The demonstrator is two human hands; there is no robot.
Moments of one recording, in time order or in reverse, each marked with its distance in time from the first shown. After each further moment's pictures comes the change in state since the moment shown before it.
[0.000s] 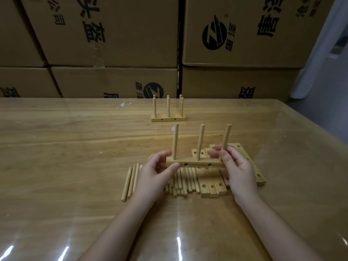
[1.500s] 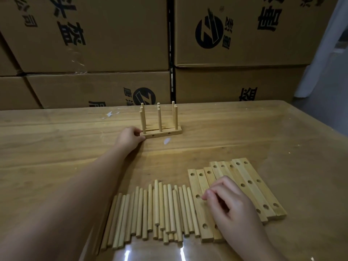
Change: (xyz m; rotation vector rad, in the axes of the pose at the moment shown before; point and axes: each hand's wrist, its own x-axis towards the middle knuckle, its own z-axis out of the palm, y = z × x) left_hand 0.253 -0.056 -0.042 0.692 0.068 -0.163; right_hand 0.007 0.017 0.007 -0.621 -0.133 -0.380
